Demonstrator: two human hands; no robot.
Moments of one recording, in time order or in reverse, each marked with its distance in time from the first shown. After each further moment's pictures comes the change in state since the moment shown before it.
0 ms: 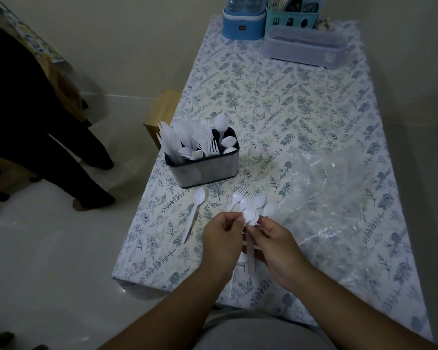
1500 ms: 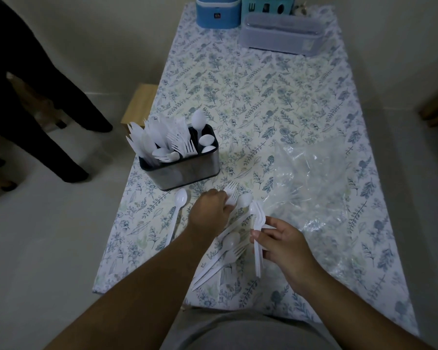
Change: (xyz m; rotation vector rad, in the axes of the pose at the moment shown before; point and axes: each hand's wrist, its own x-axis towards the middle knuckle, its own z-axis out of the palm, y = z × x) left_hand 0.101 -0.007 0.017 1.082 -0.171 0.688; right_hand -0.009 -0.005 -0.045 -0.036 0.147 -0.013
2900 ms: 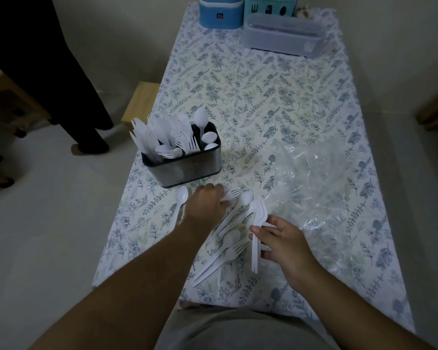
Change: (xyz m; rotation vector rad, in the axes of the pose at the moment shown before) left_hand 0.010 -0.014 -0.005 0.114 -0.010 0.040; right_hand 0.000 0.001 0.005 -0.006 0.021 0.026
